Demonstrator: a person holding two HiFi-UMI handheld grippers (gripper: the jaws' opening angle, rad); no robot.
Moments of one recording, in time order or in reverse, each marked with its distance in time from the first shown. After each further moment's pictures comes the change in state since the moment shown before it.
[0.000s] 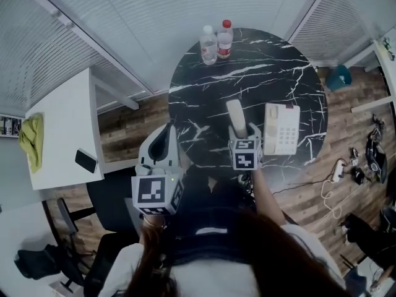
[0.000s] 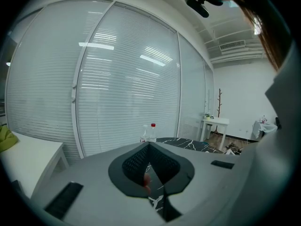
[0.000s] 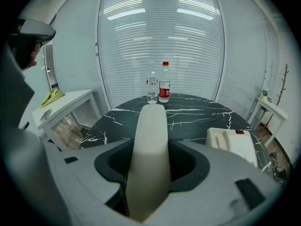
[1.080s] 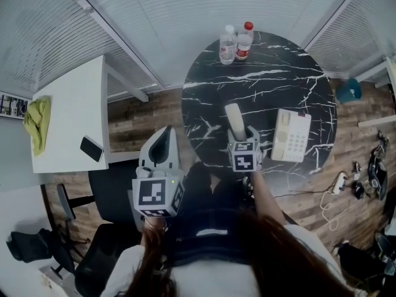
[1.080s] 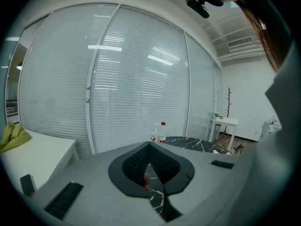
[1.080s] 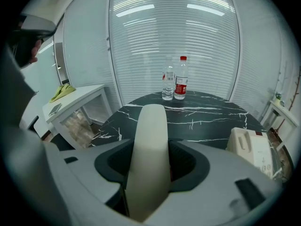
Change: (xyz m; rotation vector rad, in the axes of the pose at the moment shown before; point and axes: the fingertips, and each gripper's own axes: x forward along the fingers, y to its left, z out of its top) left arm -0.026 0.032 -0.010 -0.030 0.000 0.105; right arm 0.017 0.049 -0.006 -0.072 0.037 0.102
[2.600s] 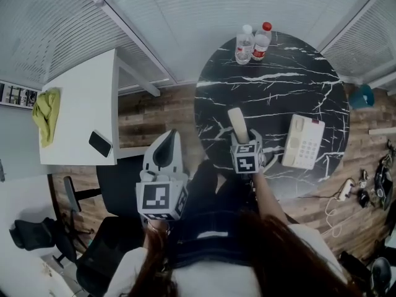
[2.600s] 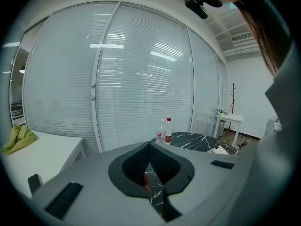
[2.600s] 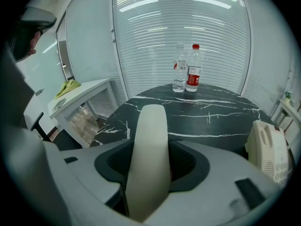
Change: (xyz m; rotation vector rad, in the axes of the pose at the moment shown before) left arm -0.004 0.022 -0.010 -0.002 0.051 0.064; right arm 0.033 0.033 -0.018 -0.022 0.062 0.078
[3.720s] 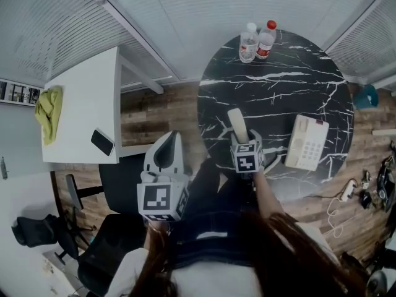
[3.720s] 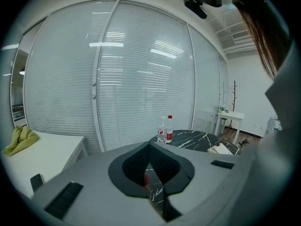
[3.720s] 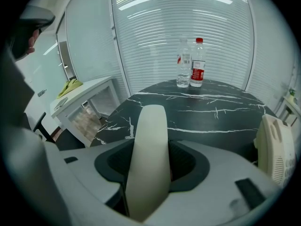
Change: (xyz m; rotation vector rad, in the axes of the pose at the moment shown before) left arm 0.001 0.003 -0.008 0.011 0.034 0.006; right arm 0.014 0.011 -0.009 0.002 0.028 0.034
